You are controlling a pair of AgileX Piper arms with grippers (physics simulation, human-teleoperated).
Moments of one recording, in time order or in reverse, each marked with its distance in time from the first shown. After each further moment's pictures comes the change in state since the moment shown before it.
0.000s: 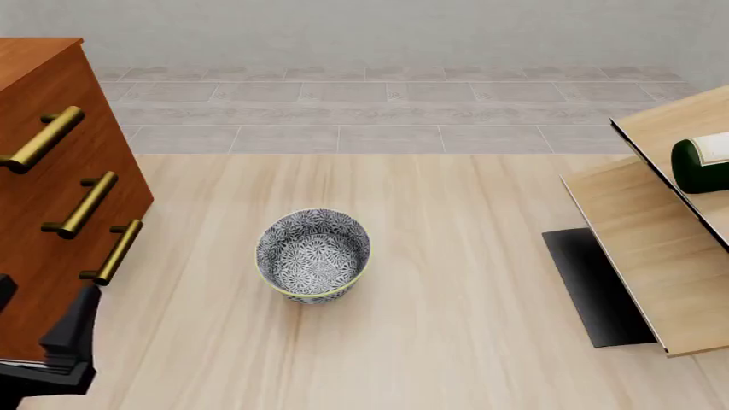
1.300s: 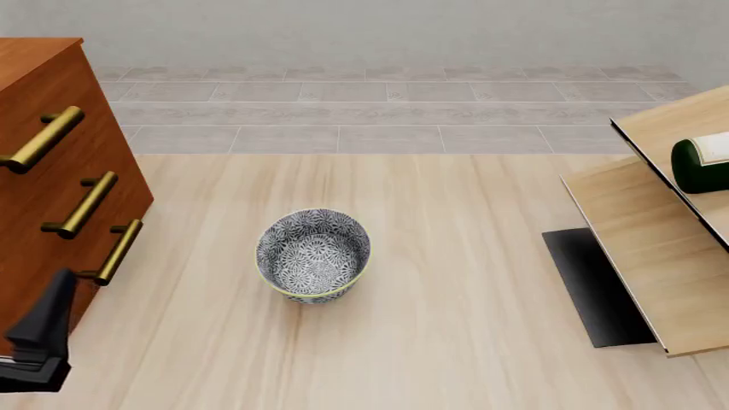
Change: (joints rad) left arm -0.009 -0.068 -0.113 0.139 0.019; right arm 0.221 -0.407 0.278 0.134 -0.137
